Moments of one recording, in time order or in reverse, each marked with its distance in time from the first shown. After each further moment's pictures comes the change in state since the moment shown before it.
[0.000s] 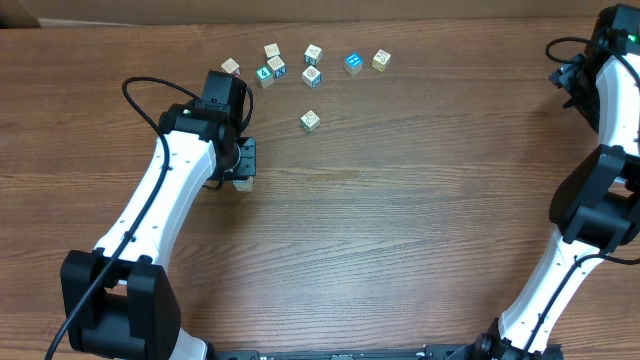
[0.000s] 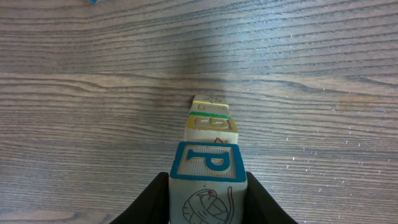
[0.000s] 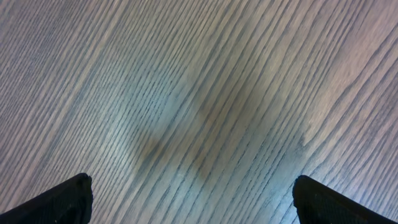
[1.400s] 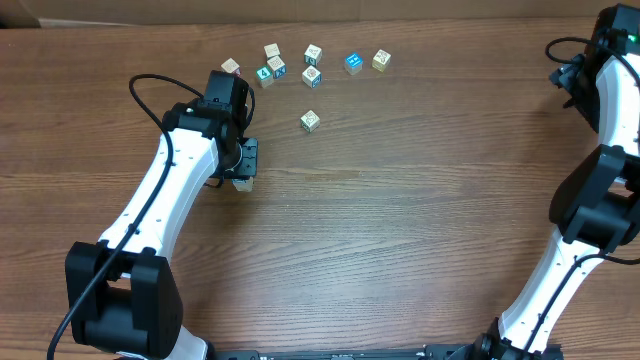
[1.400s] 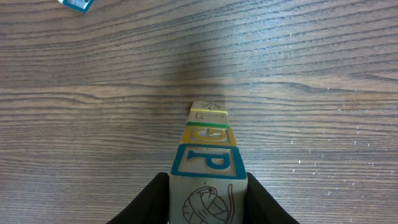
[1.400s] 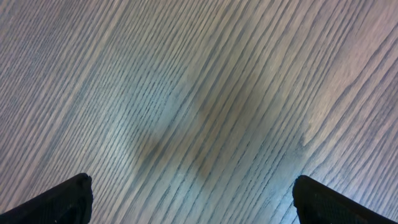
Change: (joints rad) left arm 0.000 0.026 0.000 0.023 0.000 0.056; right arm 0.000 0.000 0.000 0.000 0.000 0.000
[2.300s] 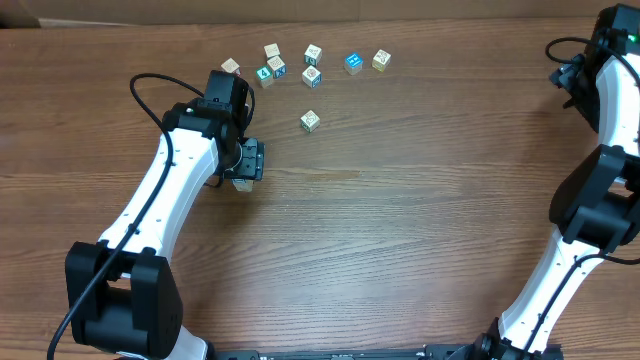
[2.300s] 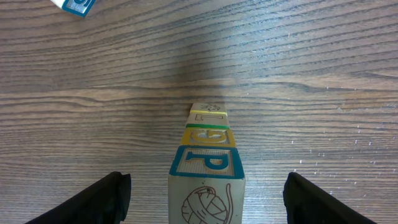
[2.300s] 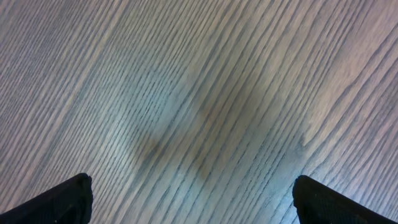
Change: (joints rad) left arm 0.000 0.000 0.000 0.004 0.000 0.018; right arm 0.000 0.000 0.000 0.000 0.000 0.000
